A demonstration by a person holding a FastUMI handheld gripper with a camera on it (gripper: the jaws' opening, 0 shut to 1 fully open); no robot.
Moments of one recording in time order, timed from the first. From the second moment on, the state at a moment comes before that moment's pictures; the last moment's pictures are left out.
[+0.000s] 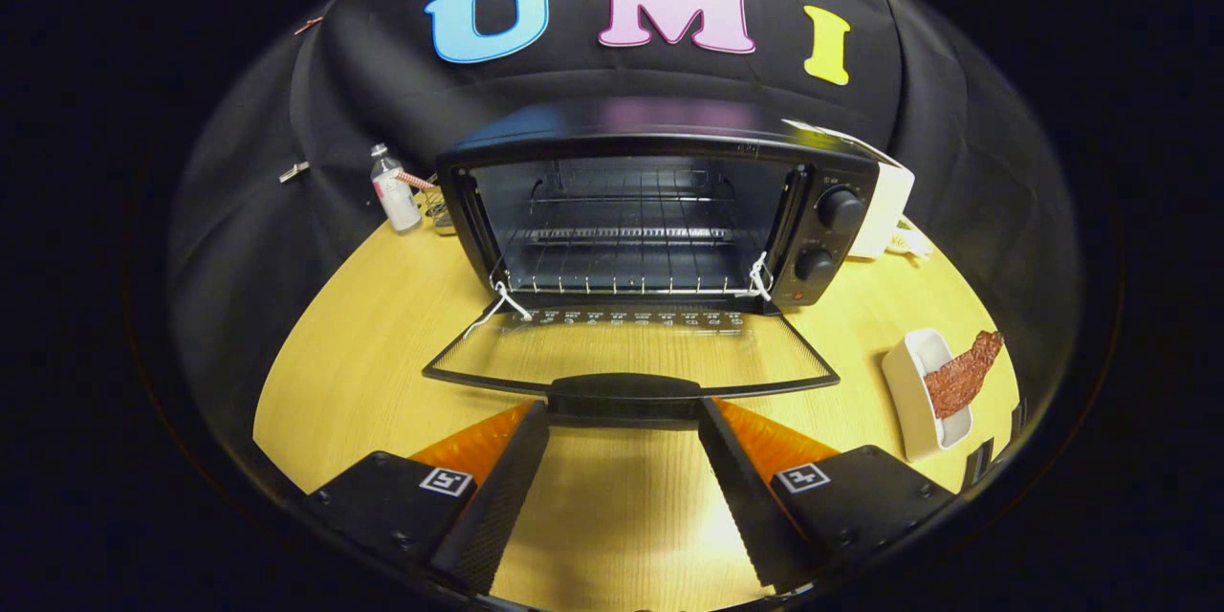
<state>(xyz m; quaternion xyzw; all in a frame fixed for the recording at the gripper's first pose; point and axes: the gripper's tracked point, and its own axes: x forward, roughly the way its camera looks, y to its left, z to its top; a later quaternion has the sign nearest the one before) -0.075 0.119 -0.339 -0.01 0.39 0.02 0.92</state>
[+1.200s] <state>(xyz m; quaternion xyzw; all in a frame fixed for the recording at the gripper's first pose) -0.108 -0.110 -0.229 0.06 0.45 0.14 0.88</state>
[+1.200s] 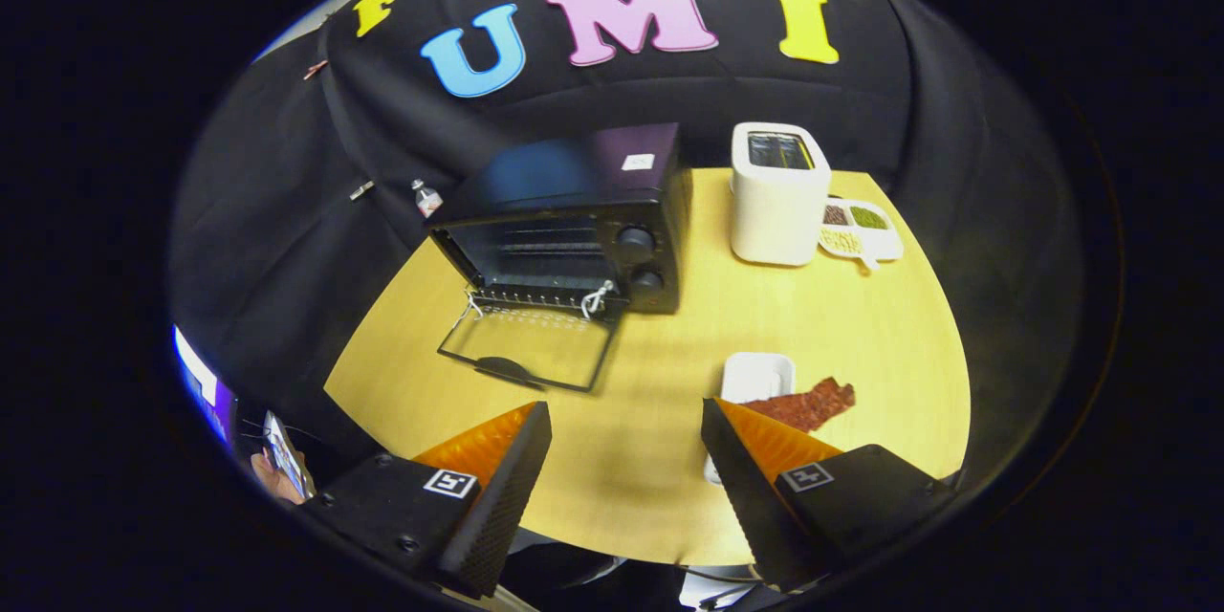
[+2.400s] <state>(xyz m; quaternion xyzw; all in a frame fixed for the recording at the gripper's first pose) -0.074 -0.236 -0.342 0.21 0.60 0.20 0.75</state>
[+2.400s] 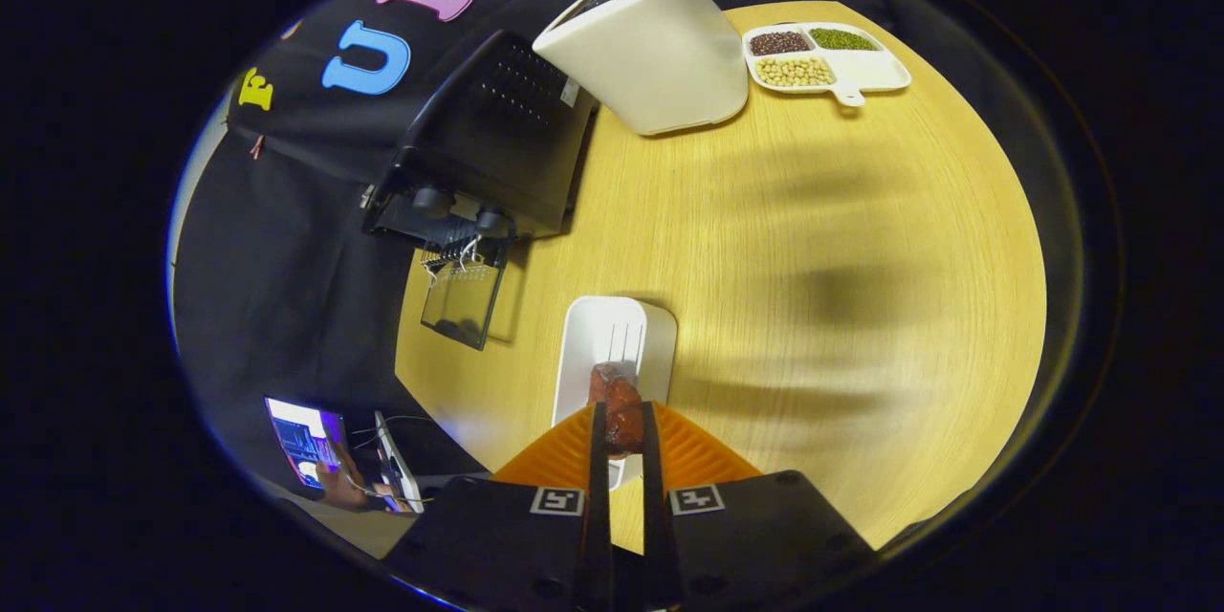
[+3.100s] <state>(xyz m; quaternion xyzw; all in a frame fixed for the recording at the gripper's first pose) -0.077 -0.118 -0.210 0.21 0.42 0.22 0.86</state>
